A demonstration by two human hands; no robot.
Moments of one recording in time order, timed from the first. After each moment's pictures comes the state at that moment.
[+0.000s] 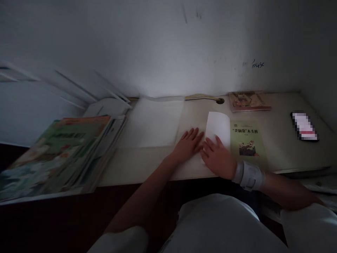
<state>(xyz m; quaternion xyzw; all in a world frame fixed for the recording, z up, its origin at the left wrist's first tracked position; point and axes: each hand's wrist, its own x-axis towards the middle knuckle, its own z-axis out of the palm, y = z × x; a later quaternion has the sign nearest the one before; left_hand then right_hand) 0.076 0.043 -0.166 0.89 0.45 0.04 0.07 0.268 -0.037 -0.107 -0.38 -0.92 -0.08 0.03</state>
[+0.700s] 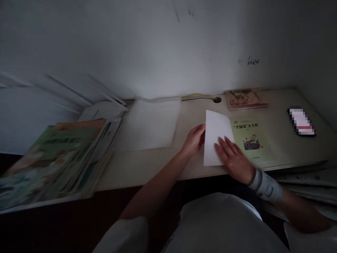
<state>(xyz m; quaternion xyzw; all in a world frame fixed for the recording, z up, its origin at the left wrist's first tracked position) 0.146 0.043 -0.130 0.44 0.40 0.43 0.68 0.325 -0.066 -0.127 -0.47 -0.87 0.03 0.14</state>
